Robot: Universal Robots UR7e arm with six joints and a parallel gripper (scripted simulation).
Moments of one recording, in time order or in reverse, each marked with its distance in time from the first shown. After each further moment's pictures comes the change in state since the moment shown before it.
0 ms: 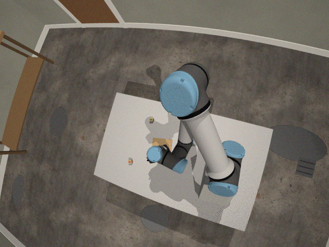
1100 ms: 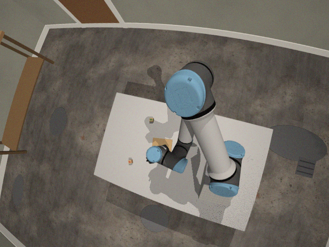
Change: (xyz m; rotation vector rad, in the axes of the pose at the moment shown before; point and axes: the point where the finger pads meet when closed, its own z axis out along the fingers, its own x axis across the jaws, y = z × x) arm -0.001 0.000 -0.010 0.001 -0.001 -0.001
